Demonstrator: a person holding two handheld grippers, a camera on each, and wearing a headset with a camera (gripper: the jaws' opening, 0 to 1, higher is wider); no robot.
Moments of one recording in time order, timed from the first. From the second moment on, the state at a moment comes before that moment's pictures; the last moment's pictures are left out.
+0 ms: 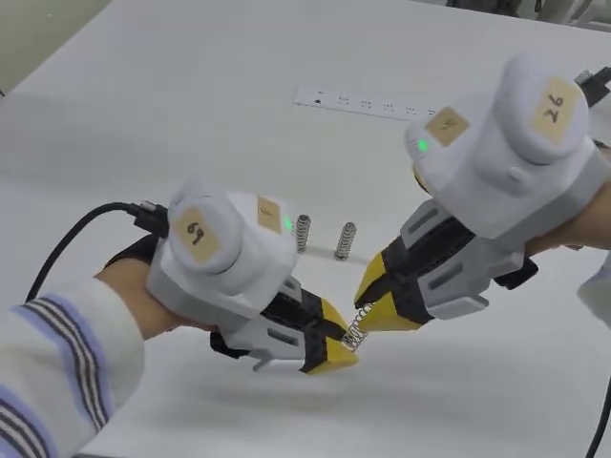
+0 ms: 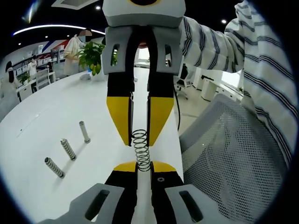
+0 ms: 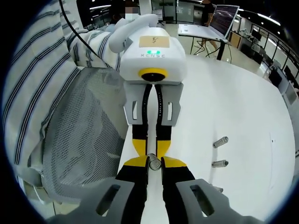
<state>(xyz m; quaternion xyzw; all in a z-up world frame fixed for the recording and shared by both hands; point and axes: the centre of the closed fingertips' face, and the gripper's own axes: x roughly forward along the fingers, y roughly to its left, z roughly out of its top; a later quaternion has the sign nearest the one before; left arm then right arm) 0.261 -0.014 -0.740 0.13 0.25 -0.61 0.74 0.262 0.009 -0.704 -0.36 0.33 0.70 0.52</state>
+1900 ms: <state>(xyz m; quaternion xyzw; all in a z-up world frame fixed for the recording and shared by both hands) 0.265 -0.019 -0.723 0.13 0.20 -0.61 0.76 0.259 0.003 -0.712 -0.42 0.32 0.70 0.47</state>
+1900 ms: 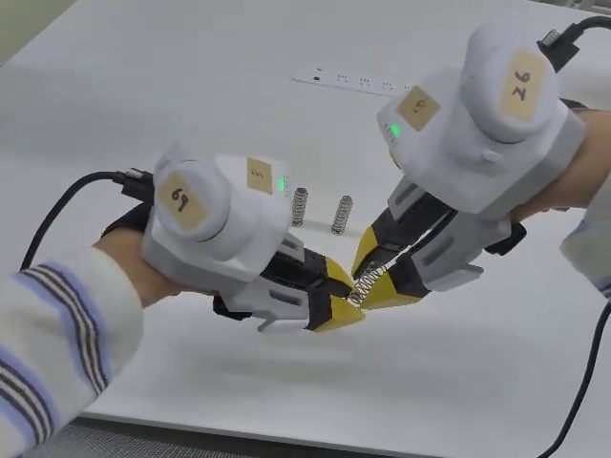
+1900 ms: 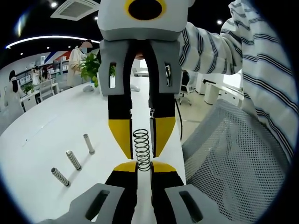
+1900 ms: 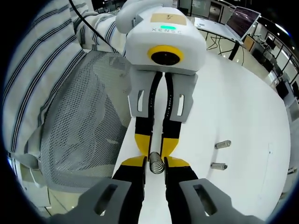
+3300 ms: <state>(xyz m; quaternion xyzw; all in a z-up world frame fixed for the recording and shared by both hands) 0.260 -0.020 -0.723 0.10 0.22 -0.61 0.76 0.255 0.004 -0.718 -0.39 0.34 0.70 0.48</state>
